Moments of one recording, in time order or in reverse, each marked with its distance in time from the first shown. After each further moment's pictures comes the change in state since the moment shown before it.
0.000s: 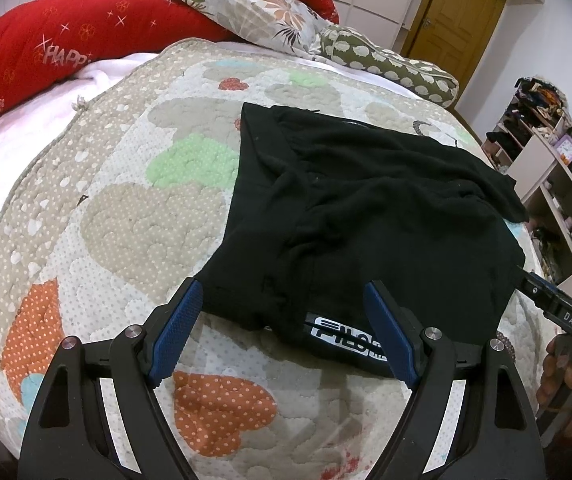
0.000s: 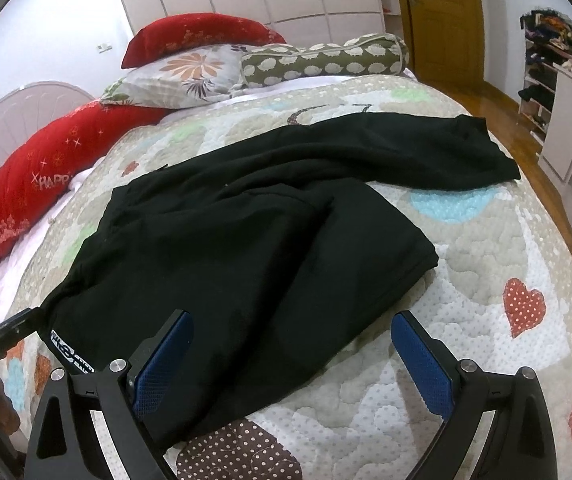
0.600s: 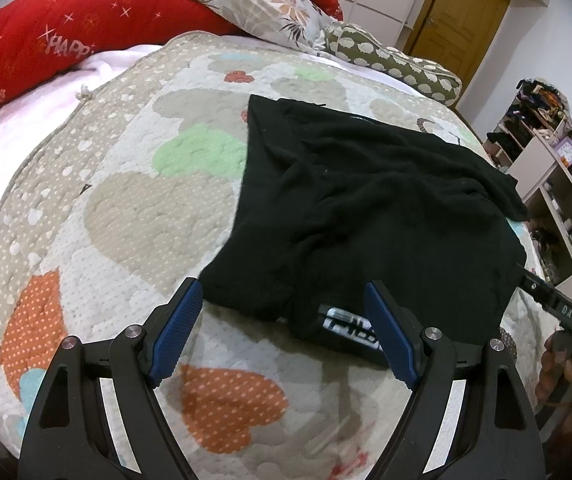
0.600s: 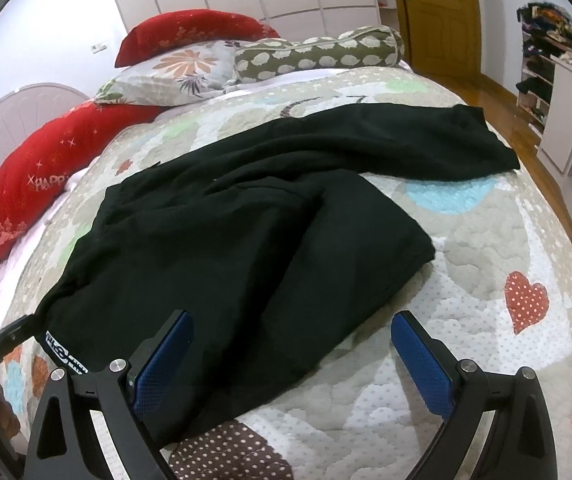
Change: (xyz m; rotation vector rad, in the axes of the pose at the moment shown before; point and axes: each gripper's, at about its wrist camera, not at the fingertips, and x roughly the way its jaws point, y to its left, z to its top) left arm 0.000 0.015 -0.007 -0.023 0.015 -0.009; right arm 0.005 -0.009 -0.002 0.026 0.017 -0.004
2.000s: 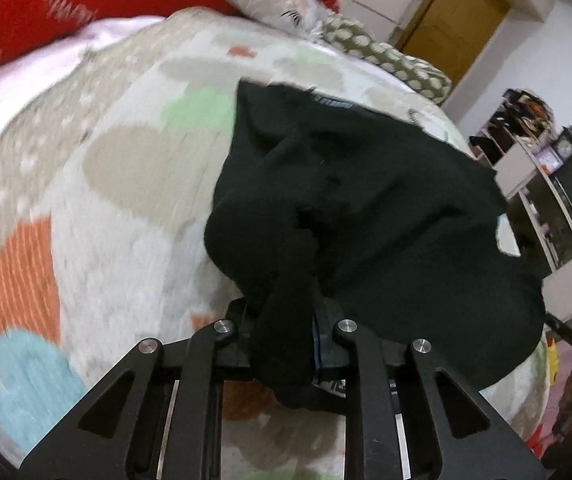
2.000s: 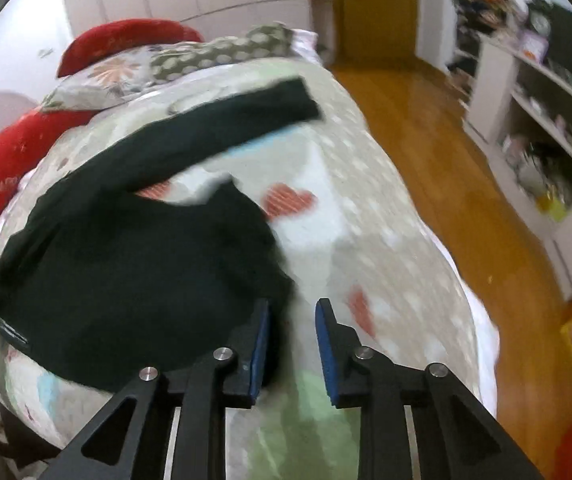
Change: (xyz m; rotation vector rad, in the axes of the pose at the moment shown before) left arm -0.002 0.023 -0.032 -0.062 0.038 -0.103; right arm -0.110 -0.124 -0.064 0.113 0.043 -0.191
